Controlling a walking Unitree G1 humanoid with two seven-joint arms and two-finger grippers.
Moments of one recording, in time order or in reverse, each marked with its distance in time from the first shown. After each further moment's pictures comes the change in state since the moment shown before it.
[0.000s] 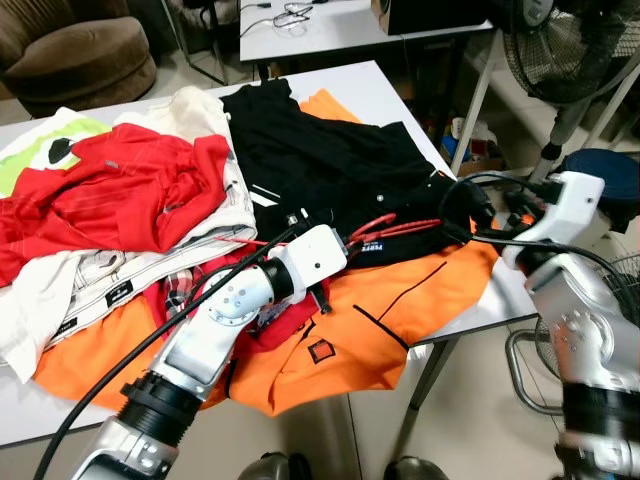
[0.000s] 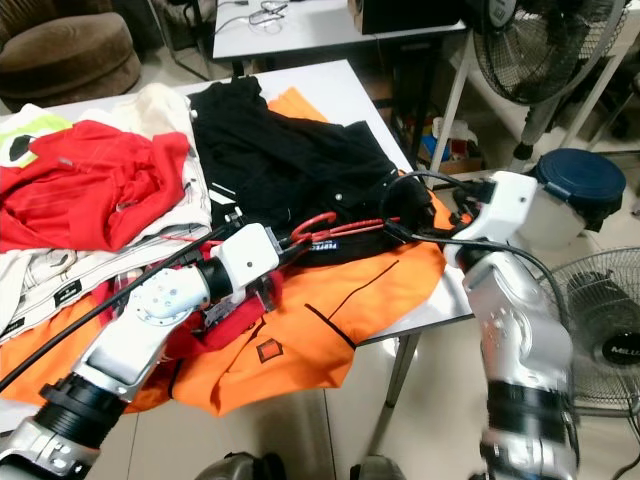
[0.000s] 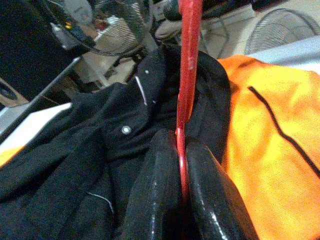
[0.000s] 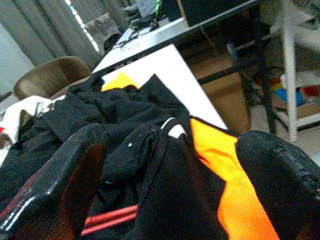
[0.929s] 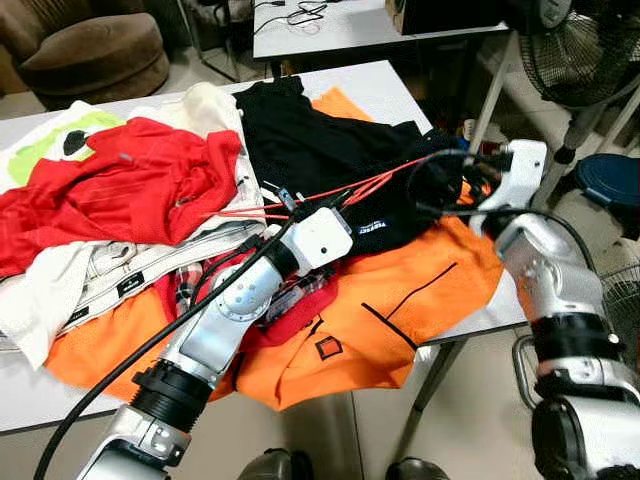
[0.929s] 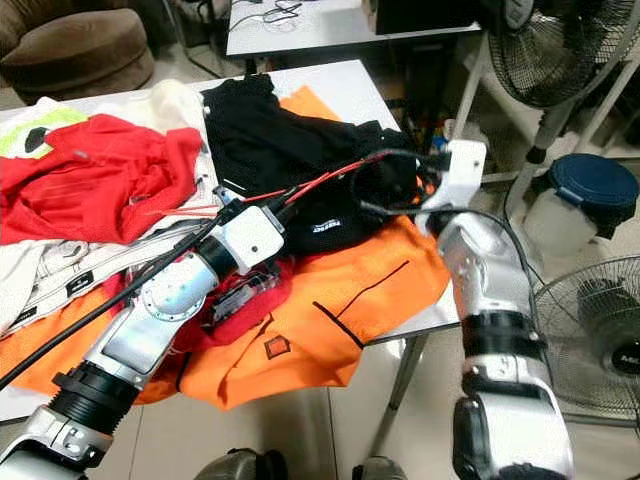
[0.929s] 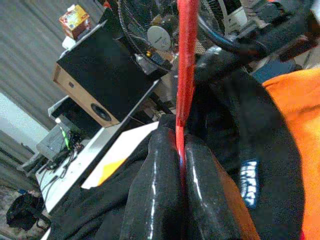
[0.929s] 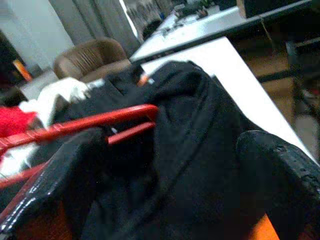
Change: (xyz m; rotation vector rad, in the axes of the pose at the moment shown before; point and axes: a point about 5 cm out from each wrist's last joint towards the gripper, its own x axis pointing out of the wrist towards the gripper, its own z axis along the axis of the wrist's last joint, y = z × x) left arm 0.005 0.015 0.014 0.199 -0.102 0.262; right arm 0.051 0.021 0.005 -0.034 0.012 0.164
